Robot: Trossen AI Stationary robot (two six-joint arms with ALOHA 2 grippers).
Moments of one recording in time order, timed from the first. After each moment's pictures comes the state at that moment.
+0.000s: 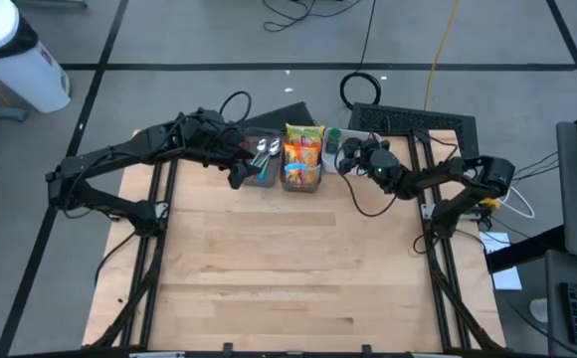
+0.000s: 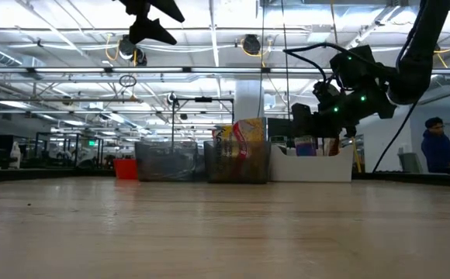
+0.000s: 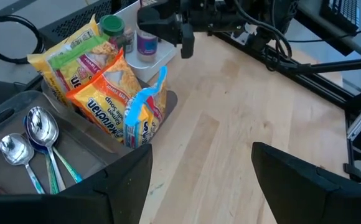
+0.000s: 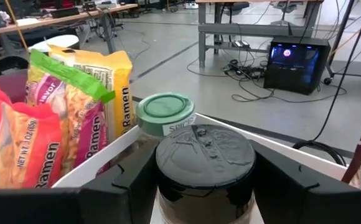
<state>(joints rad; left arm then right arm) 0.33 1.24 1.30 -0.69 0.16 -0.28 -0.53 1.54 0.37 0.96 0.49 0.20</state>
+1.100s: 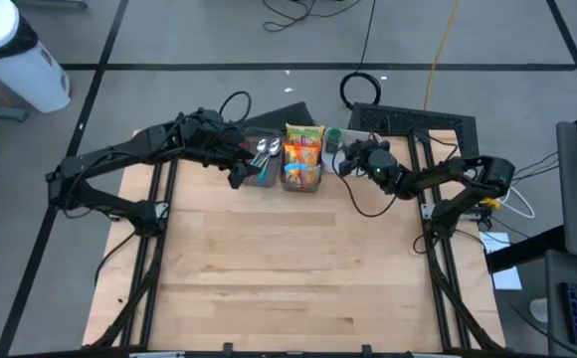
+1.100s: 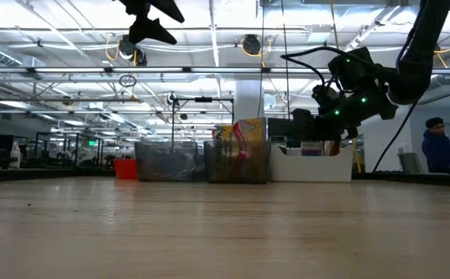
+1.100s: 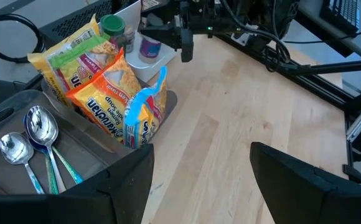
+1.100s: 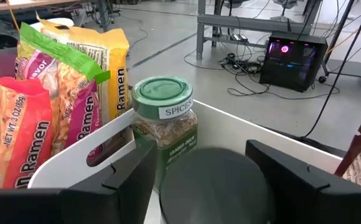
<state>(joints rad) 0.33 1.24 1.30 -0.69 0.16 -0.29 -0.53 1.54 0.37 0.91 0.50 0.17</state>
